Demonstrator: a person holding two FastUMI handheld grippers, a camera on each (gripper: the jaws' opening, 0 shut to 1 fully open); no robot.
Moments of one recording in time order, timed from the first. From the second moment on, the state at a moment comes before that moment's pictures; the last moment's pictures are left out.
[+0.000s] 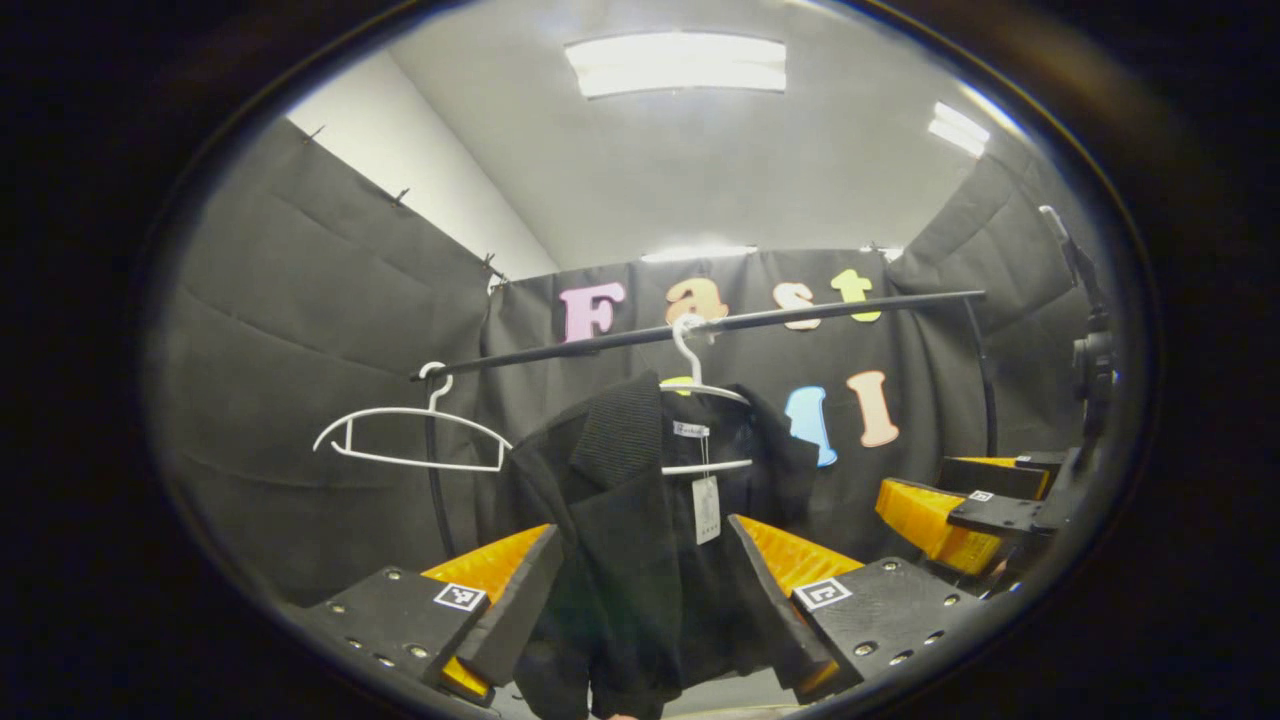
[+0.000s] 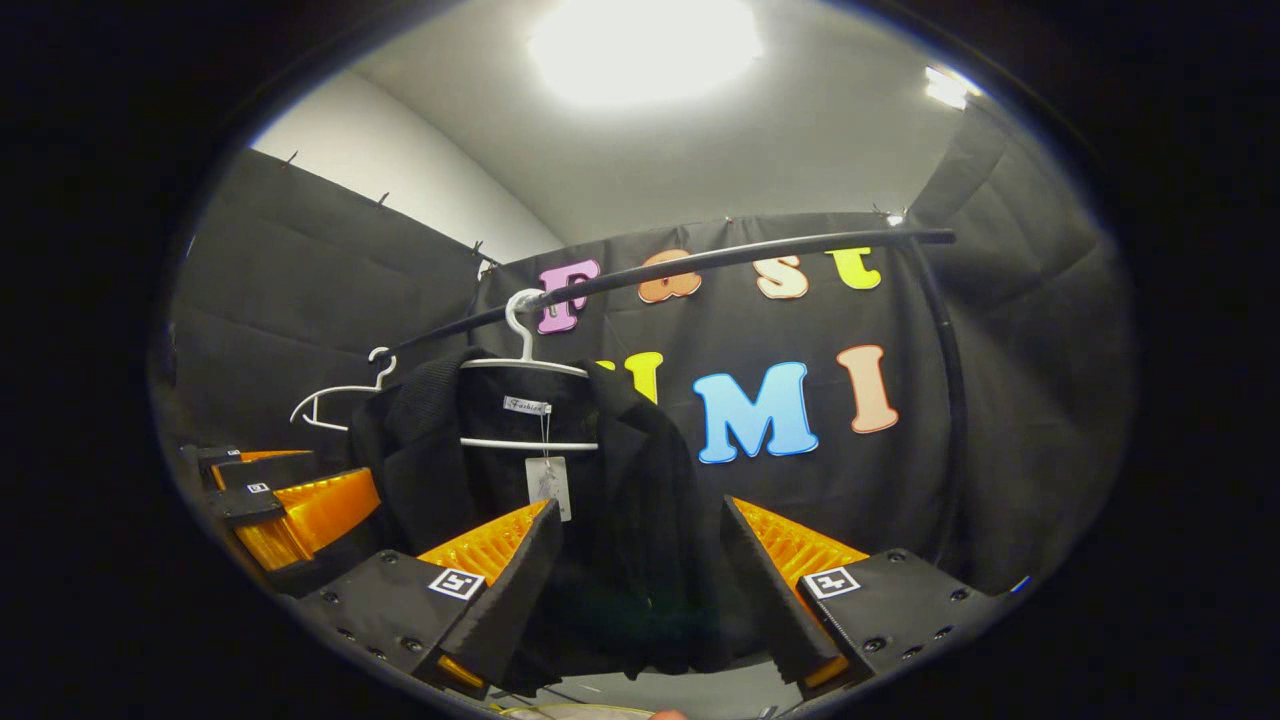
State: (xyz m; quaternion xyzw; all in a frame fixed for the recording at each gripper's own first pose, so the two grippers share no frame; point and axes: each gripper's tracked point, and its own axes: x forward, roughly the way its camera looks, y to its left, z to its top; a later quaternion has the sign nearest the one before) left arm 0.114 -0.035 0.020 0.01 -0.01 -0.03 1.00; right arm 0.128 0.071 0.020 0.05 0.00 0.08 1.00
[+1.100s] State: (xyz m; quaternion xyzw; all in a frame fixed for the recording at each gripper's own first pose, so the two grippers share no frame) left arm 0.236 -0.035 -0.026 0.06 0.03 0.09 0.99; right arm 0.277 0.102 -0.022 0.10 0.05 0.17 0.98
